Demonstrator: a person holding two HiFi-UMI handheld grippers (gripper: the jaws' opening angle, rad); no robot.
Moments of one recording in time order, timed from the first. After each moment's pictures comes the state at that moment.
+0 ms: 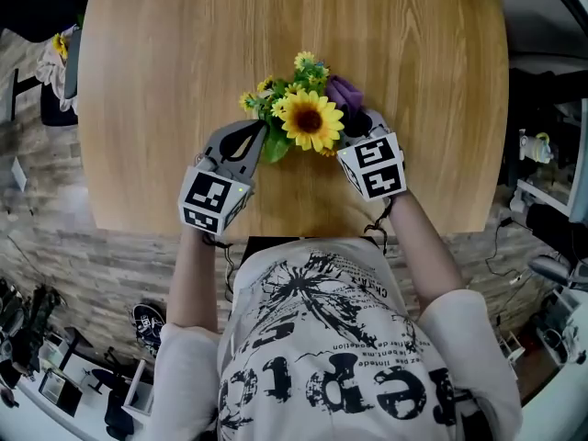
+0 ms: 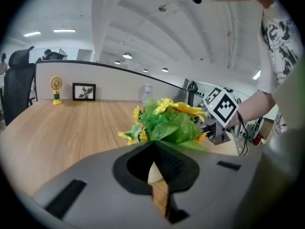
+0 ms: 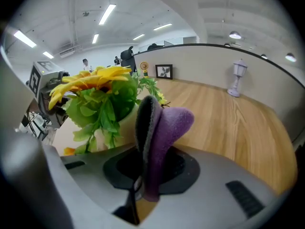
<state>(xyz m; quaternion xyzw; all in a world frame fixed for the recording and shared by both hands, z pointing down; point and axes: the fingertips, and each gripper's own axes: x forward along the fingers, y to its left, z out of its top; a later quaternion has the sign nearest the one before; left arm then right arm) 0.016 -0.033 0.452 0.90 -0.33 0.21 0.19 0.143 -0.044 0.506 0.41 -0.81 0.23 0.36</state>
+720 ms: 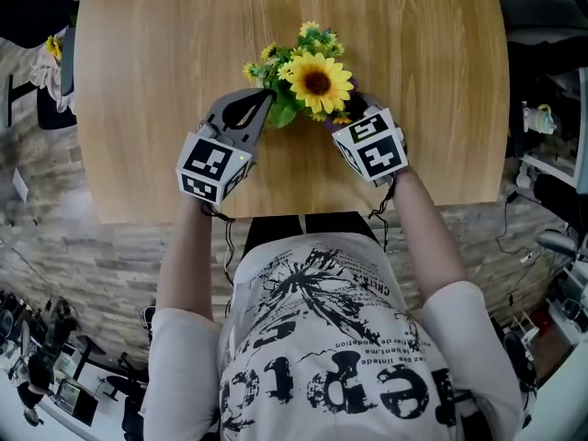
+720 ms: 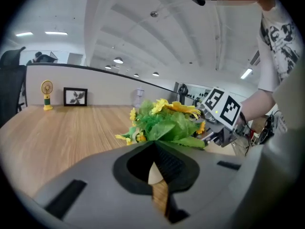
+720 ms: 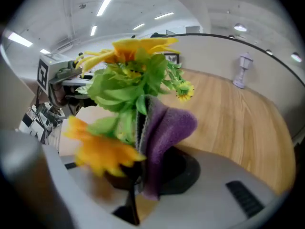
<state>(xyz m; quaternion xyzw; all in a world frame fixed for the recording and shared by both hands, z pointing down) 0.011 -0.034 0.455 0.93 -0.28 0.18 0.16 0.115 -0.005 0.521 0.39 -0.79 0.27 0.40</state>
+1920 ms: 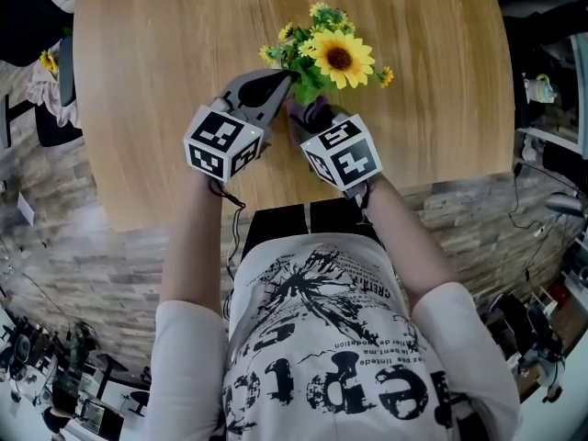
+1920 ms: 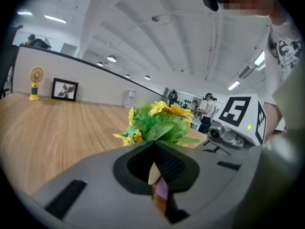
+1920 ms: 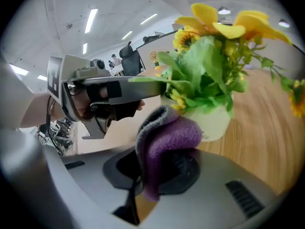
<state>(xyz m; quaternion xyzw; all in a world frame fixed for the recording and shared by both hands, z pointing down) 0.010 -0.033 0.457 0.95 -0.20 0.14 0.19 -0.002 0.037 0.524 0.39 -0.78 0.36 0.33</state>
